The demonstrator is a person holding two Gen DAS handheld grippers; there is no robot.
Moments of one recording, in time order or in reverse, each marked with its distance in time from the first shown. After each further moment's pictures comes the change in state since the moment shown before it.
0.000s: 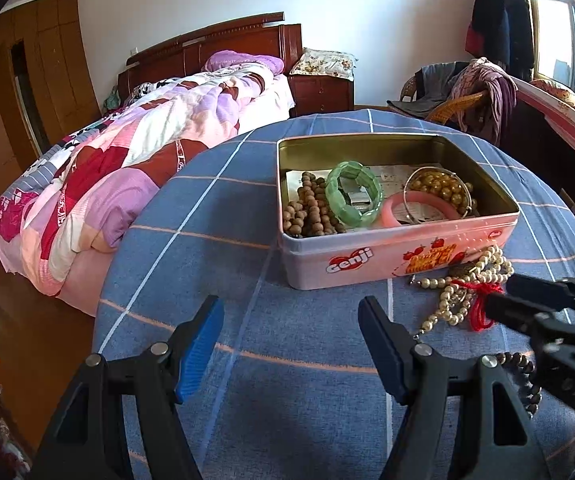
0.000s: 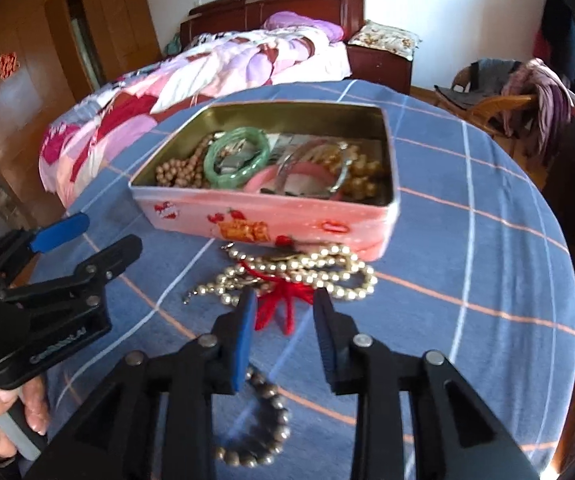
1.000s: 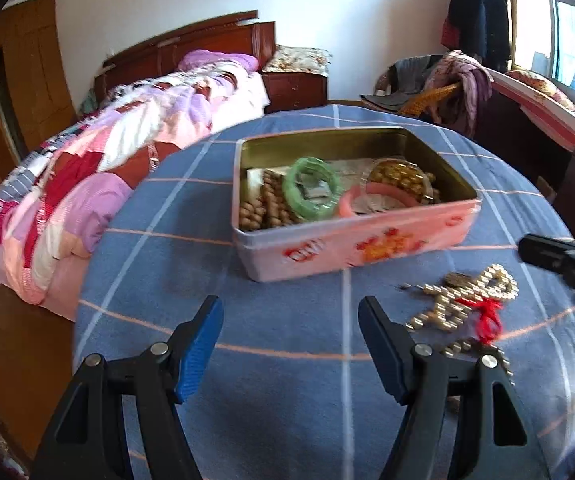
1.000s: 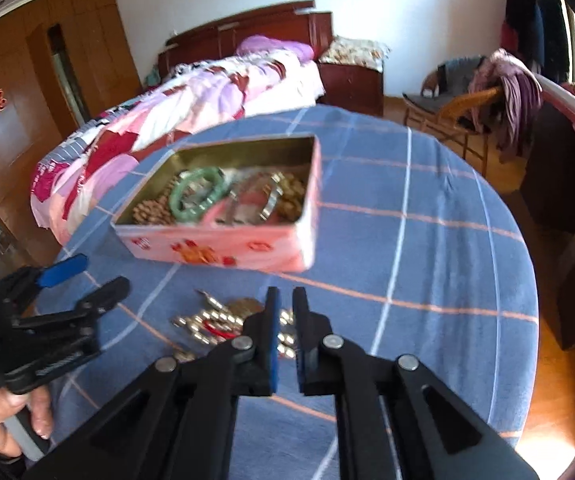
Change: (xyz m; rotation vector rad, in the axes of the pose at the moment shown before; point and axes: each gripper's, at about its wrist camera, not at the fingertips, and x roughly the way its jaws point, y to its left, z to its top) left arm -0.011 -0.018 -0.004 0.047 0.025 -0.105; right arm -0.038 -0.043 -0.007 0.106 -0.088 -0.033
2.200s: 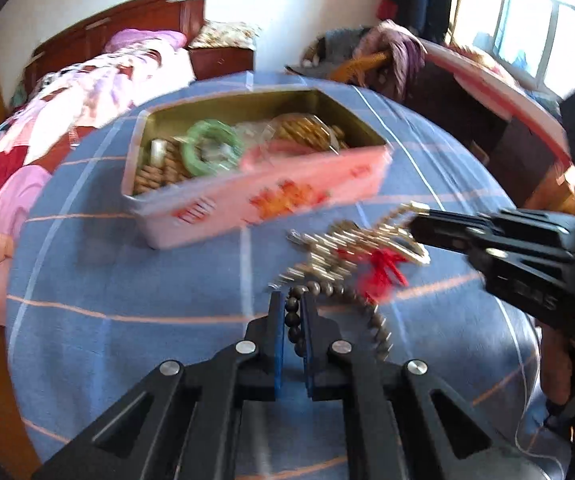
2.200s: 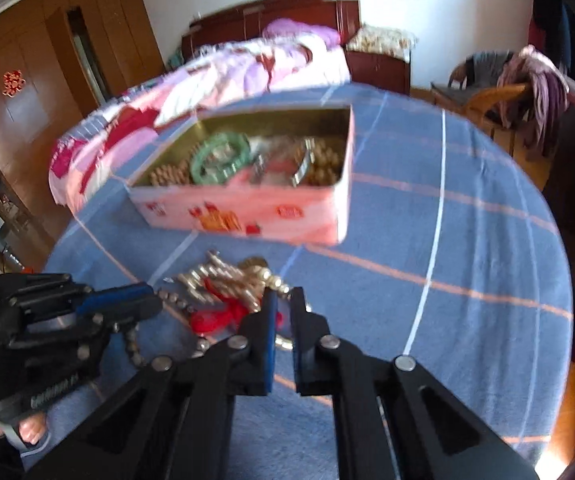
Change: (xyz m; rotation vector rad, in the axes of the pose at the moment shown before) left arm 0.000 -0.017 -0.008 0.066 0.085 -0.238; right arm 0.000 0.009 -0.014 -0.069 0.015 0.082
